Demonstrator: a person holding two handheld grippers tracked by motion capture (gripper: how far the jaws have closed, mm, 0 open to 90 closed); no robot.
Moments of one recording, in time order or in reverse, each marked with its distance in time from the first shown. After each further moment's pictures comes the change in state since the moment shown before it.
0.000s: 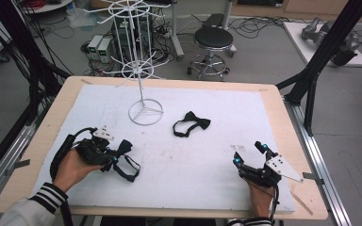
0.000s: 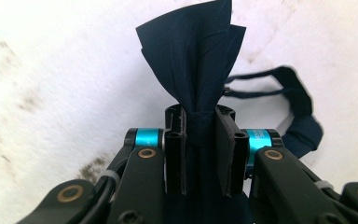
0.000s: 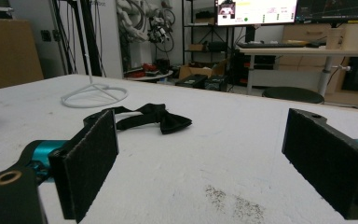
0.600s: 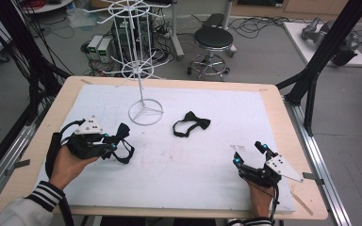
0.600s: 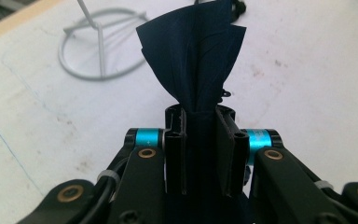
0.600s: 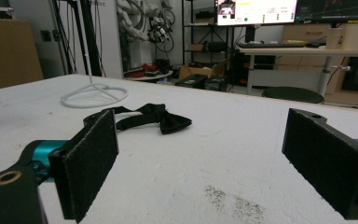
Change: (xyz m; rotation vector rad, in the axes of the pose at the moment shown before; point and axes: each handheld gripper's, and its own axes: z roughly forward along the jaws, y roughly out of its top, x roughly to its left) left arm 0.002 0.006 -0.032 -0.289 0.062 0.044; right arm 0.000 0.000 0.000 -0.001 -0.003 0.002
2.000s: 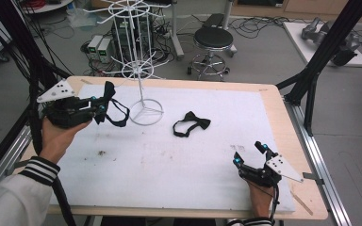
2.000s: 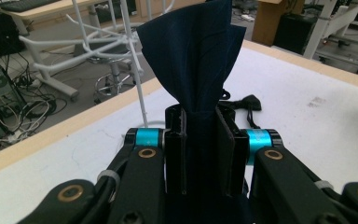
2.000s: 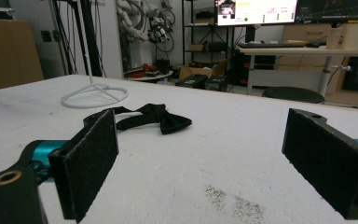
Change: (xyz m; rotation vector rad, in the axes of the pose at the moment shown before) left arm 0.044 0.057 -0.043 -0.337 0.055 -0.083; right arm 0.000 0.000 0.000 -0.001 0.002 0.002
